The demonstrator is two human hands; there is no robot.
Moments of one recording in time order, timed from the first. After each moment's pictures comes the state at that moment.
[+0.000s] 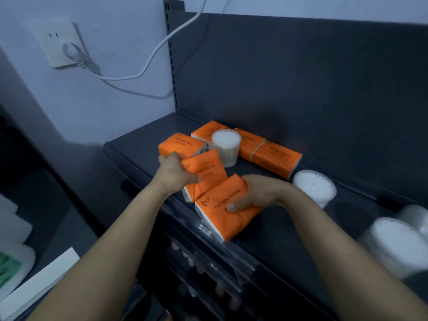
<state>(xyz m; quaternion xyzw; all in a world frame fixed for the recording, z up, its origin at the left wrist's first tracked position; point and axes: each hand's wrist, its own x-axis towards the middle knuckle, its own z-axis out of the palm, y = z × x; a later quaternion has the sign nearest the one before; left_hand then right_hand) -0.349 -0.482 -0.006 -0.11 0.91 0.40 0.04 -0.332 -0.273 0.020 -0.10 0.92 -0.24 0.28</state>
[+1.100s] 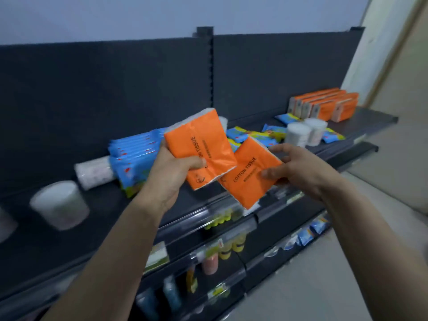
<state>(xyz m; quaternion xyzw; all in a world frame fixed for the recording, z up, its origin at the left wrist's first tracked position) -0.013 -0.051 0.063 0.36 0.56 0.66 0.34 0.192 0.064 0.064 0.42 0.68 -0.54 -0.26</state>
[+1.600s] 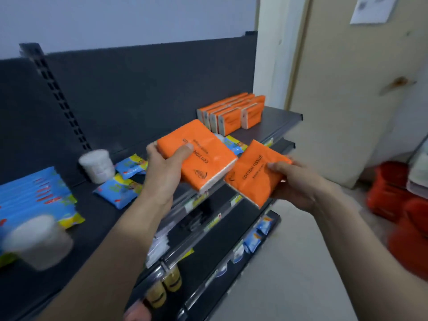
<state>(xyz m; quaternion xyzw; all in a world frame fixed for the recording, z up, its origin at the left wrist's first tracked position) 0.186 0.183 0.064 0.36 0.54 0.66 0.38 0.411 0.231 0.043 0.47 0.39 -0.65 -0.45</state>
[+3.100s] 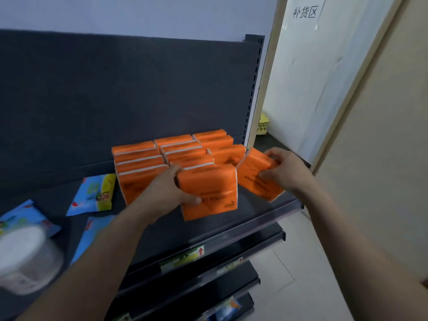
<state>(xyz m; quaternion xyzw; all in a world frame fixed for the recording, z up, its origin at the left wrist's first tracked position) 0.357 0.636 0.036 0.41 0.72 0.44 0.34 0.554 0.789 0.065 0.49 0.78 -0.33 -0.19</state>
